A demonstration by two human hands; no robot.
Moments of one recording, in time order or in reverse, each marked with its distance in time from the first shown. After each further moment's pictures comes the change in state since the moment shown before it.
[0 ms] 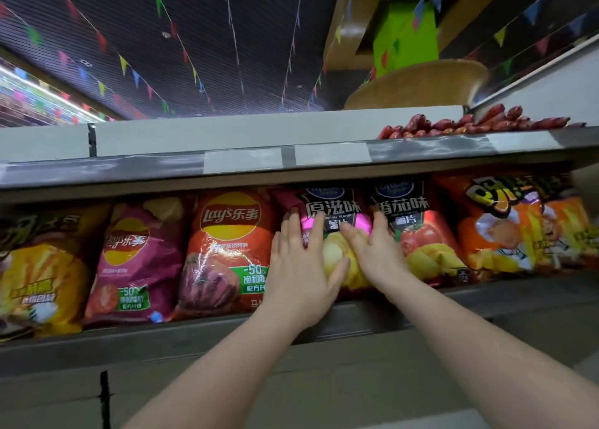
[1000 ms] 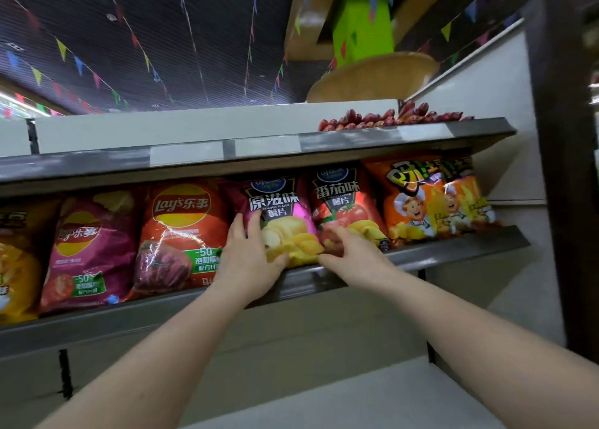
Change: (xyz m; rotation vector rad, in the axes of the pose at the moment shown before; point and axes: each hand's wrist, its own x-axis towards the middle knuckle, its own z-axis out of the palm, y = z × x) left_hand -0.017 0.017 -0.016 -0.149 -0.099 -0.142; right_hand -0.059 0.029 -0.058 -0.165 -0.223 -0.084
